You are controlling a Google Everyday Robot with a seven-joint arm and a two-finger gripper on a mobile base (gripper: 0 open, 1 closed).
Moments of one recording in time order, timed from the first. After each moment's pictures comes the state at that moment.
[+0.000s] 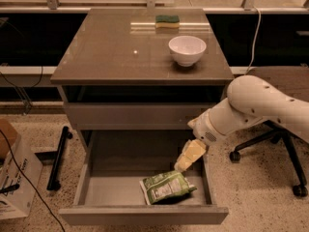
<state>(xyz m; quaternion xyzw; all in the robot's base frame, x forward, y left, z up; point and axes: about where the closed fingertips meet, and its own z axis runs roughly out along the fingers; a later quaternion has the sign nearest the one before) 0.509 -0.106 0.688 -0.53 0.80 0.20 0.20</state>
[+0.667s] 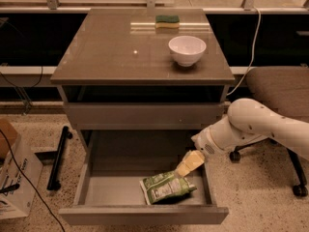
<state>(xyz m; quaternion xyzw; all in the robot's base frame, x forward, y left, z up) 0.514 -0.117 0.616 -0.46 0.83 0.25 0.19</state>
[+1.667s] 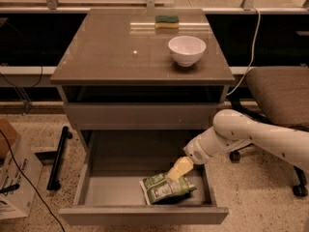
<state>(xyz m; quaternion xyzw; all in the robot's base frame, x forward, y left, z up) 0.522 -0.098 0.547 -0.43 0.84 0.28 0.15</state>
